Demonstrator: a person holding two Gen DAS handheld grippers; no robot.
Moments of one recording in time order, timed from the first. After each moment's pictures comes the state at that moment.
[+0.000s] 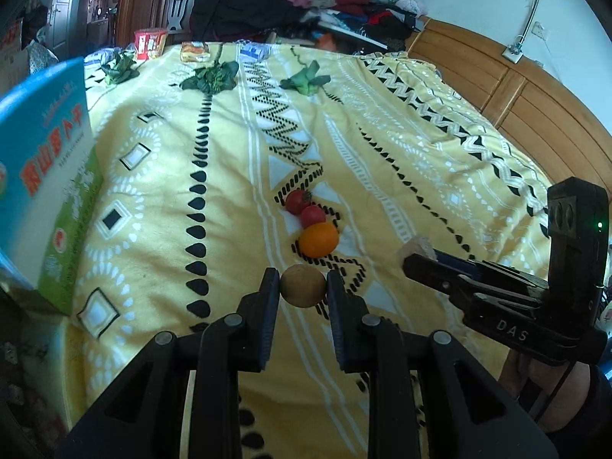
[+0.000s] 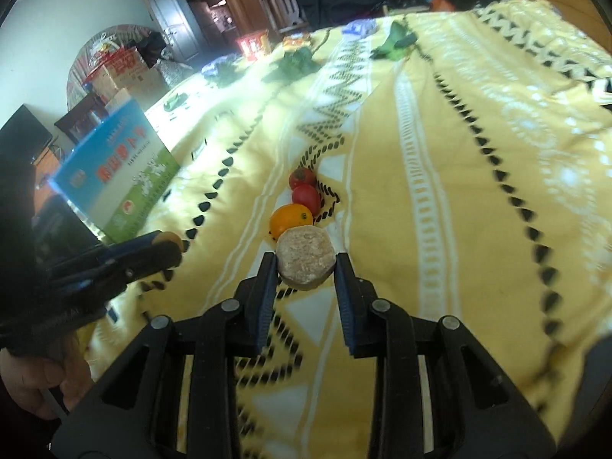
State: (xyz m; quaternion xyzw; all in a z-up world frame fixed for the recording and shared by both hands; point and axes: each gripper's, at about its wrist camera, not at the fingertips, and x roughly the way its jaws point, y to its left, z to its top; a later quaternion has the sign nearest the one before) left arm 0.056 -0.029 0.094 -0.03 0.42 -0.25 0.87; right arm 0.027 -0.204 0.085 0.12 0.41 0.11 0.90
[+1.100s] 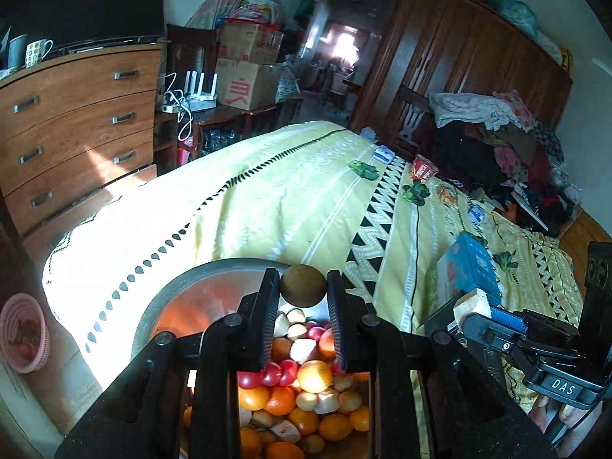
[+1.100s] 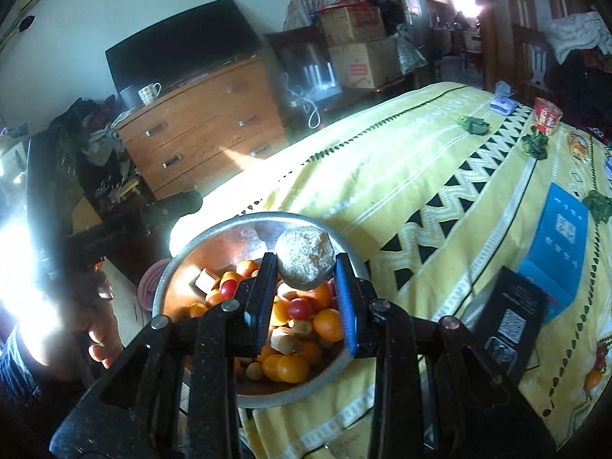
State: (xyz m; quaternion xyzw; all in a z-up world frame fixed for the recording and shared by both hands) left arm -0.105 0.458 0.220 -0.20 0.30 0.10 0.93; right arm -0.030 0.237 0.231 -0.04 0.37 0.44 0.82
